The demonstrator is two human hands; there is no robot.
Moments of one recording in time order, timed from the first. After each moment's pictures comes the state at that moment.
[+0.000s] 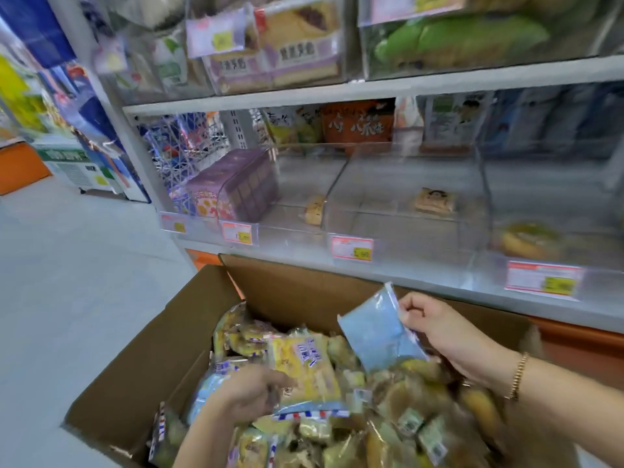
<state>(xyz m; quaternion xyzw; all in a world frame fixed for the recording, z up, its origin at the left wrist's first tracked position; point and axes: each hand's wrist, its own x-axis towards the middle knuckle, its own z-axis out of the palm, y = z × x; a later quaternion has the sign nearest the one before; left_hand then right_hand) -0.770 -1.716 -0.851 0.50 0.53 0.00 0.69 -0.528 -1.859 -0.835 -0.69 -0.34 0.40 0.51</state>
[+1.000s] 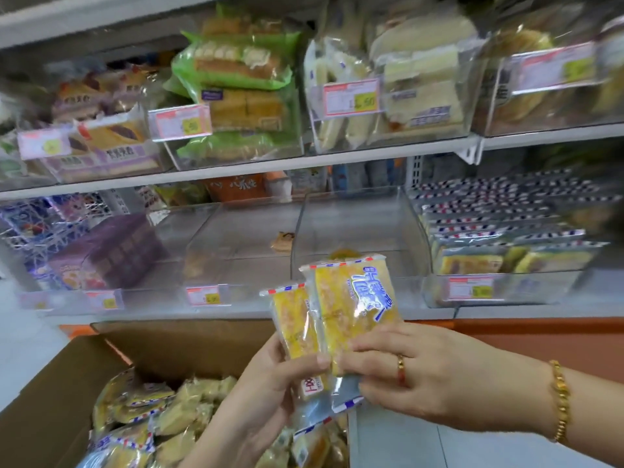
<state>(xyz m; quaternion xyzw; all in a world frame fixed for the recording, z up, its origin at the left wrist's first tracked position) -0.617 -1.939 -0.729 0.53 0.21 0.09 0.82 -0.466 -2.104 -0.709 -0.51 -0.81 -0.29 0.11</state>
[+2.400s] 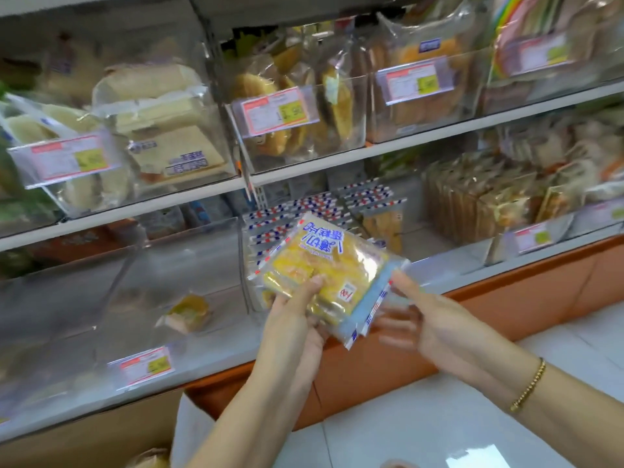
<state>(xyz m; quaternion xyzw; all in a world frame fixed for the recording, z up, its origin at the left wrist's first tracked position) -0.378 -2.140 -0.705 0.41 0.22 0.13 0.88 -0.321 -2.298 -0.731 -0.58 -0.02 0.29 0.76</state>
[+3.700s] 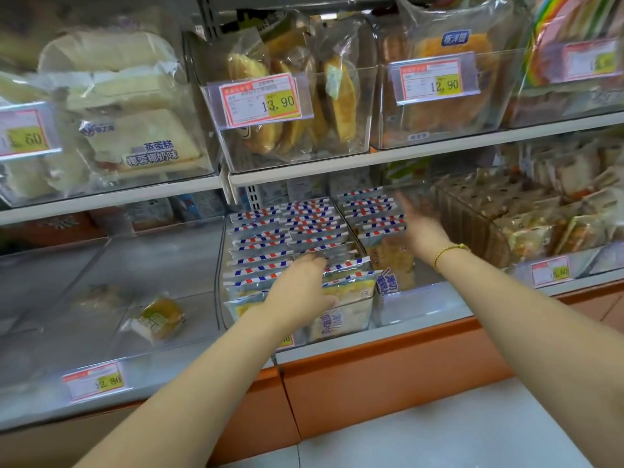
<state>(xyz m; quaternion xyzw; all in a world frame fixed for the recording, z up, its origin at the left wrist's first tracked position) -0.260 -2.105 -0.722 0.99 0.06 0.04 0.12 -0.068 -2.272 -0.739 -0.96 -0.17 -0.04 0.23</state>
